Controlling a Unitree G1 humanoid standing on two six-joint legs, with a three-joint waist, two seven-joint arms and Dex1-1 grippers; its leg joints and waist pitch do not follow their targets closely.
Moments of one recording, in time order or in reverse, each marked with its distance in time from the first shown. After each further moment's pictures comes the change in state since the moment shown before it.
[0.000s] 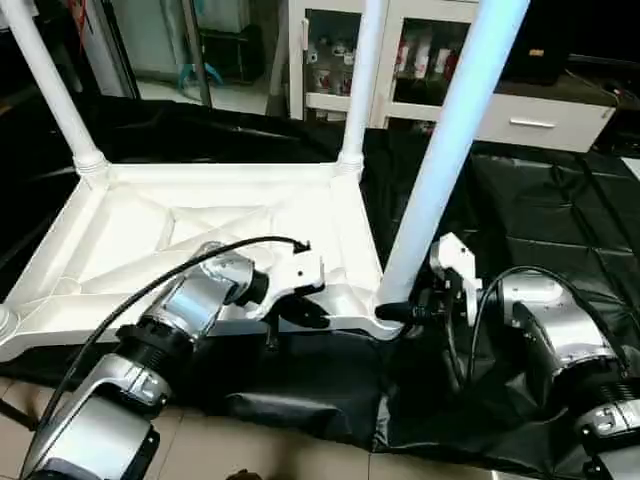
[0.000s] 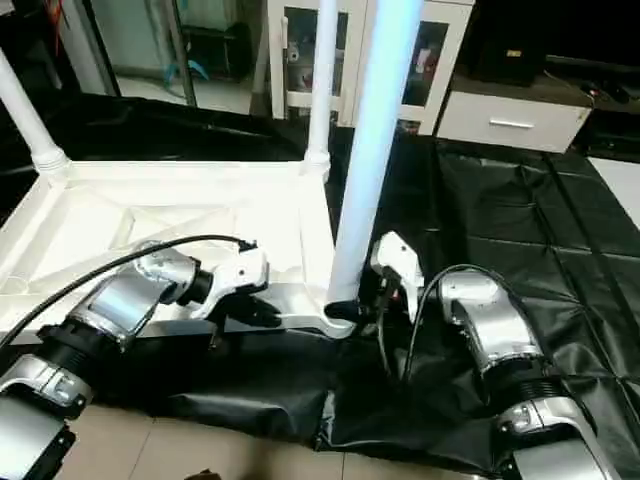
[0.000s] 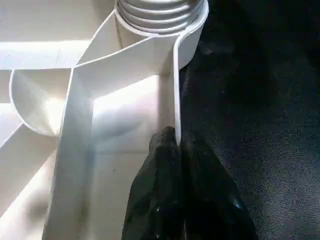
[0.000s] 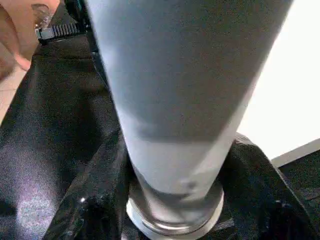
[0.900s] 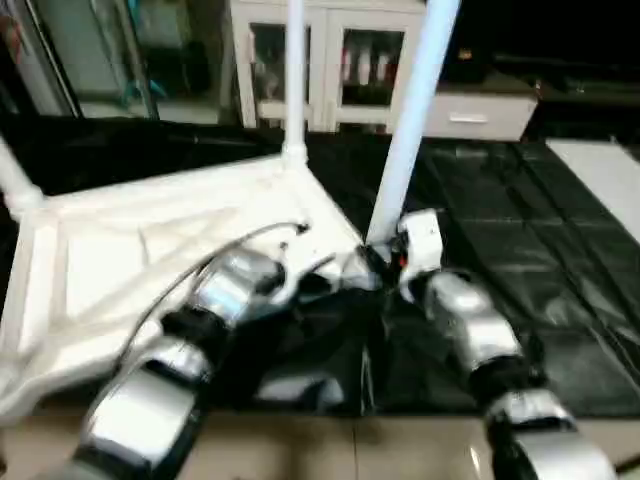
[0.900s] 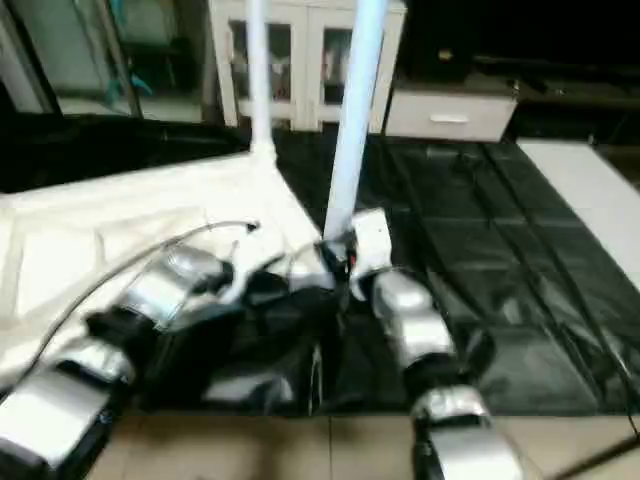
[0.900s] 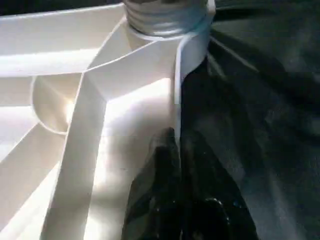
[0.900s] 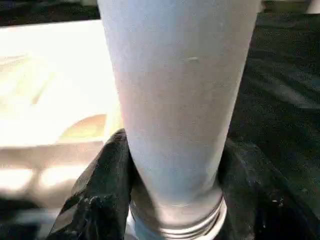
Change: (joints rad) left arm -0.142 -0.214 0.100 0.332 0.056 0.037 0.515; right arm -0.134 0.433 -0.225 0.259 -0.050 0.047 -1.051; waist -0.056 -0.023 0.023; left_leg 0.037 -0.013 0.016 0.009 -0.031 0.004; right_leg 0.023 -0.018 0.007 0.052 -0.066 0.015
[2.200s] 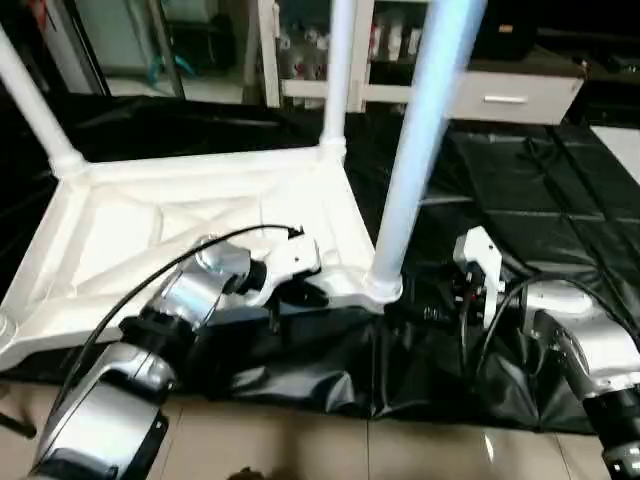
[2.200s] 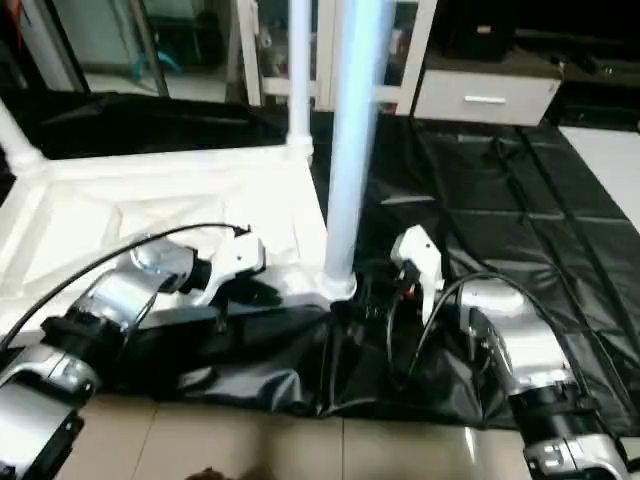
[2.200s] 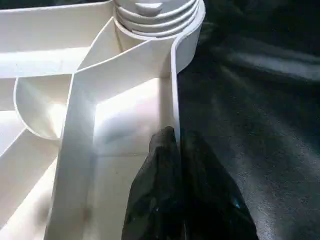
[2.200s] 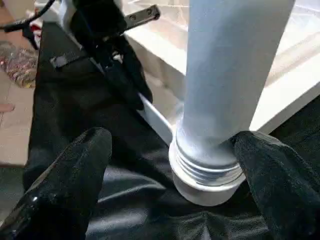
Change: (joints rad) left arm 0.113 0.197 -0.048 -0.248 -0.051 -0.117 -0.453; right arm 0.273 -0.499 0.171 -0.570 0.163 0.178 0.922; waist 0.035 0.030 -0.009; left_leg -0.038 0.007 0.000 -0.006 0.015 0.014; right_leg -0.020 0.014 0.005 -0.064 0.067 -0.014
